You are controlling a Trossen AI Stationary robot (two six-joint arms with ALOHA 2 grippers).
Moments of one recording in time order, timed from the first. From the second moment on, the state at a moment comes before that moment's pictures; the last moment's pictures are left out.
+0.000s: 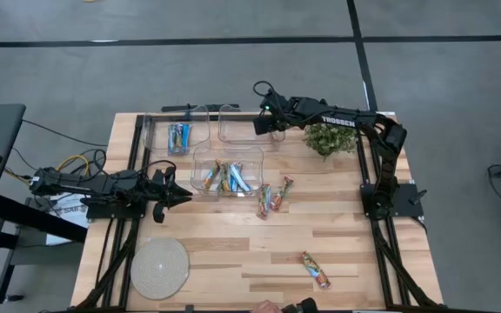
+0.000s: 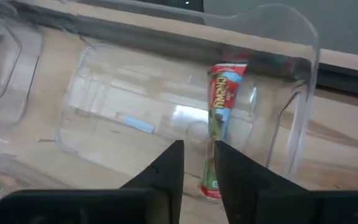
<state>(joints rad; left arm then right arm) -0.10 0.12 0.01 0.03 -0.01 -0.34 -0.50 1.91 1.53 -0.70 0.19 0.70</state>
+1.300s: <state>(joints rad) -0.10 0.12 0.01 0.03 -0.01 -0.34 -0.47 1.90 1.65 -0.67 -0.12 0.81</state>
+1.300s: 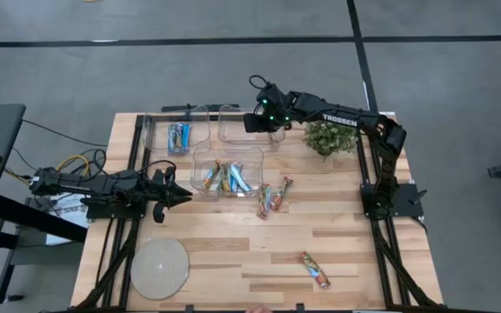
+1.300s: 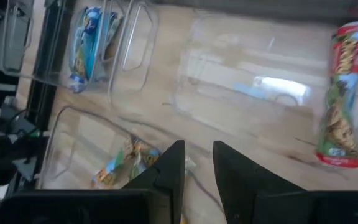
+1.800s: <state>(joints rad) -0.10 0.12 0.01 0.03 -0.01 -0.34 -0.38 1.87 1.65 -0.62 -0.19 0.67</state>
